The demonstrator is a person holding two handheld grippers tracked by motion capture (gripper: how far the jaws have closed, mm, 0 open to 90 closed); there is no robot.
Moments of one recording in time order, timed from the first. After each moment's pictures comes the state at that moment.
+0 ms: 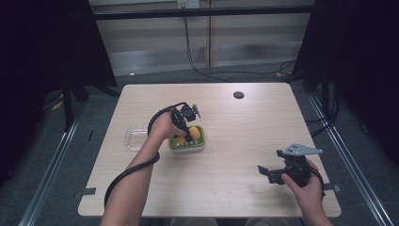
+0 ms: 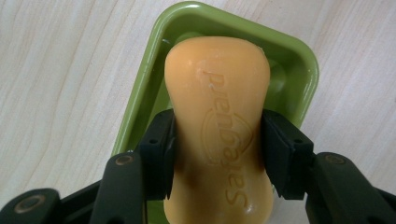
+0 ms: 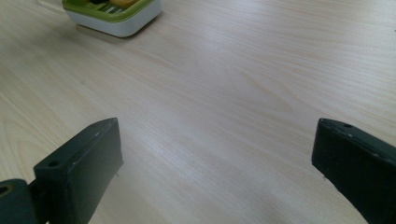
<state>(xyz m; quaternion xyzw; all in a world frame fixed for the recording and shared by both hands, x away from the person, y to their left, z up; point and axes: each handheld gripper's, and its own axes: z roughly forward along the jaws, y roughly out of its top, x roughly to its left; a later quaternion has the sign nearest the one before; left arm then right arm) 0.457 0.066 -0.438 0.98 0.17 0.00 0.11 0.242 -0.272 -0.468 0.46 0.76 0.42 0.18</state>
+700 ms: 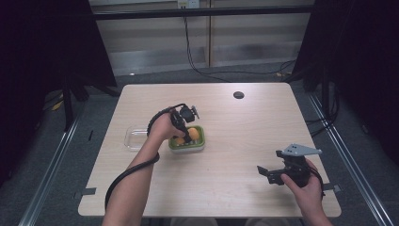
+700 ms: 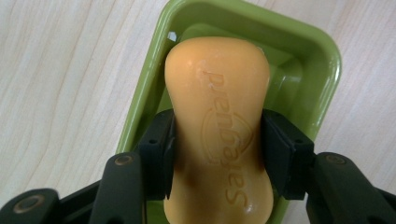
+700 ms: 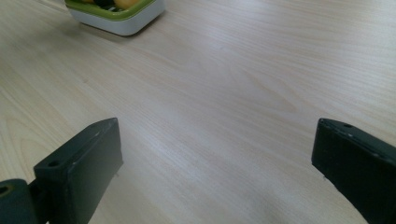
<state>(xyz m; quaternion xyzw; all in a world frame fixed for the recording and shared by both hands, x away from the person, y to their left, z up) 0.460 0.071 -0.447 0.98 0.18 0.00 0.11 0.241 -0.270 -0.468 0.45 0.76 0.42 0.18</state>
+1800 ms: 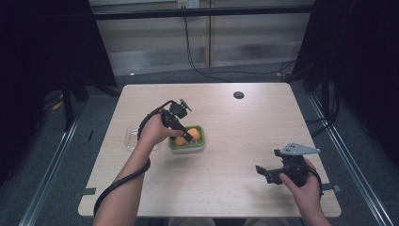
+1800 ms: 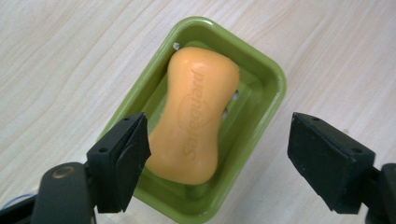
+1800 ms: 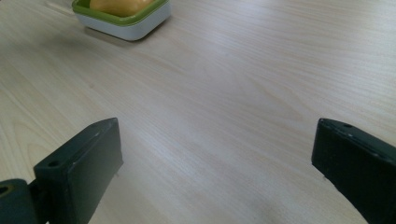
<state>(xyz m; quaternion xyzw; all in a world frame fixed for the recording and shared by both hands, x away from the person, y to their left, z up) 0.438 0.094 -0.413 0.94 0.28 -0.01 0.19 0.242 -0.265 -0.465 0.45 0.77 0.42 0.18</state>
